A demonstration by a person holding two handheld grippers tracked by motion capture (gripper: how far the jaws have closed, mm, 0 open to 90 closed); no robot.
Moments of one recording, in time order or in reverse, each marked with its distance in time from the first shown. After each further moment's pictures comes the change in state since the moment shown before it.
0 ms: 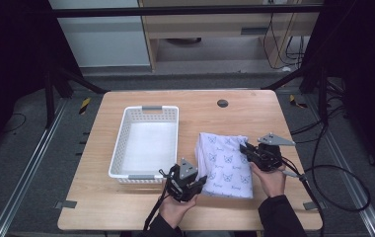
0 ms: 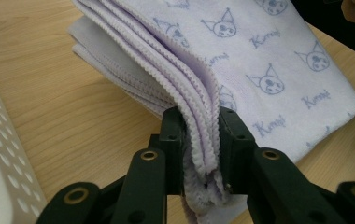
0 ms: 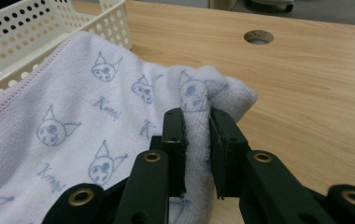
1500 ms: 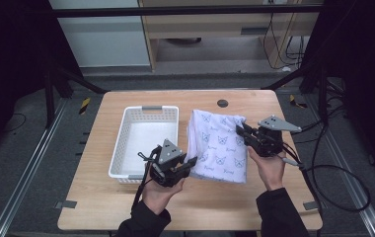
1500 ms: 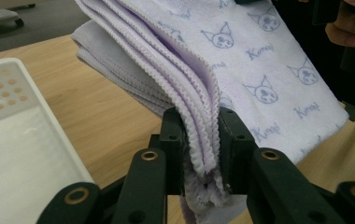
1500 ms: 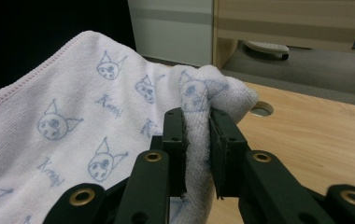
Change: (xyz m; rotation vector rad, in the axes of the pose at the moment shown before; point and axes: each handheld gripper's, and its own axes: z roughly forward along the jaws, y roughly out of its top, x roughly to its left) left arm 0.023 0.051 -0.059 -0.115 0.004 0.061; right arm 0.025 0.064 -0.025 -0.149 0.012 -0.035
